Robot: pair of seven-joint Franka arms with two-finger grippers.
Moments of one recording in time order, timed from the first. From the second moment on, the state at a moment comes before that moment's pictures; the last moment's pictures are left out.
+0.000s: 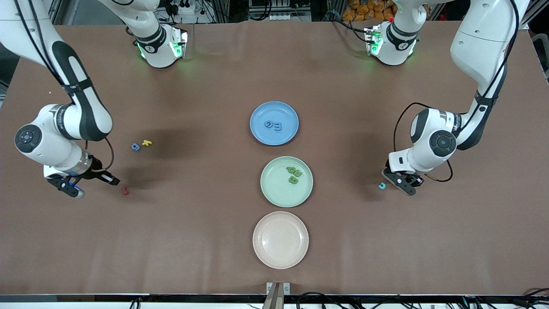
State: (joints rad) left arm 0.03 0.53 -0.17 -2.05 0.22 2.57 0.47; right arm -0.25 0.41 0.16 -2.02 -0.05 2.48 0.42
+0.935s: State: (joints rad) left arm 0.03 0.50 -0.19 -2.02 0.22 2.55 0.35; right arm 0.33 0.37 0.16 -2.01 0.02 2.45 0.86
